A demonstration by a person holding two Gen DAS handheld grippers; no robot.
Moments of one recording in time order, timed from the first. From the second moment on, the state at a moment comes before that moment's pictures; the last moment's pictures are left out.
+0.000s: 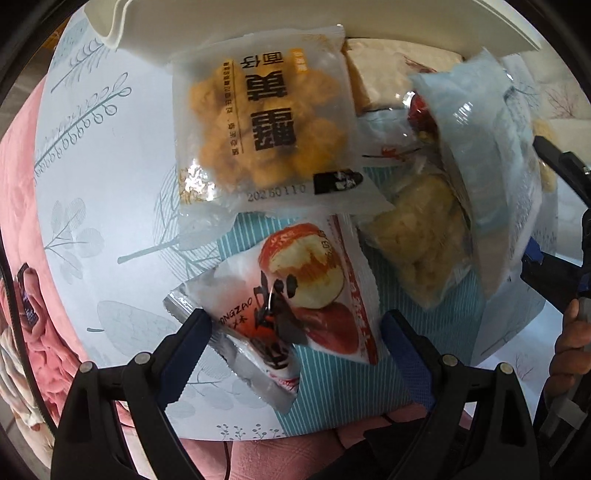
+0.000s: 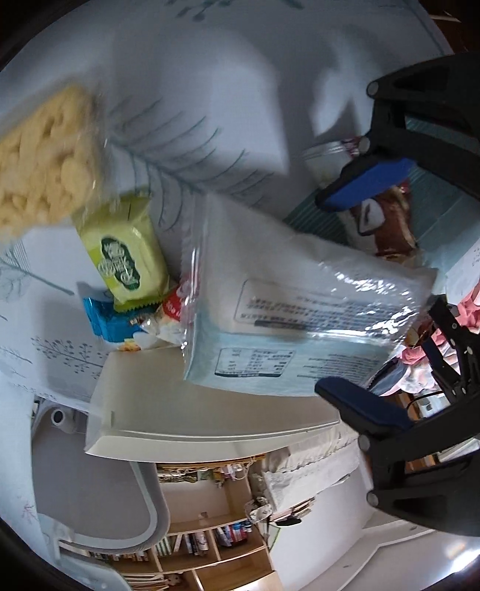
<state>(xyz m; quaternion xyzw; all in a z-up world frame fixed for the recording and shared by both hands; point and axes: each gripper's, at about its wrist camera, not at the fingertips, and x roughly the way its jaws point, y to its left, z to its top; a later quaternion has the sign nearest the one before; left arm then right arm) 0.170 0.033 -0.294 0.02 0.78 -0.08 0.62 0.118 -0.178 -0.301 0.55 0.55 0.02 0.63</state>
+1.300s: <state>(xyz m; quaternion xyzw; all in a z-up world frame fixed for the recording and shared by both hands) 0.113 0.174 -0.253 -0.08 0.72 -0.13 0.68 0.064 -0.132 -0.225 0.50 0.49 0.01 0.71</state>
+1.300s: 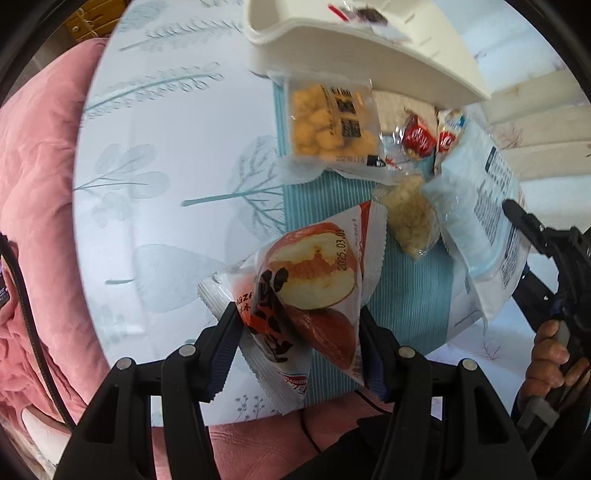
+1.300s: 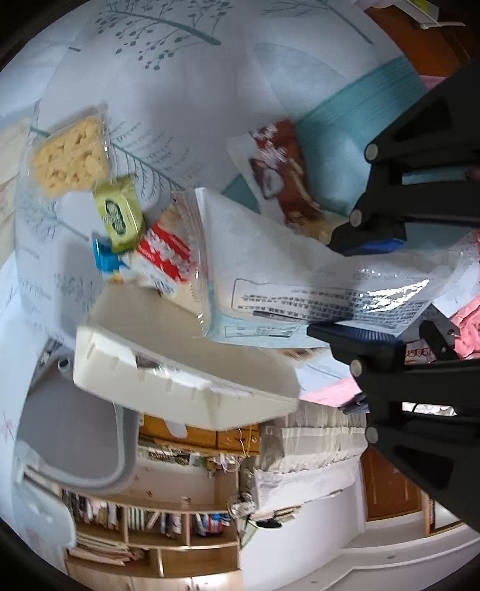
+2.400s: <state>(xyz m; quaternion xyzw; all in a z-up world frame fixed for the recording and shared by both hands) 0.245 0.118 -0.113 -0.09 0.60 -0.11 0.79 0.174 -0.154 -0.144 0.48 0.41 0.16 0.76</state>
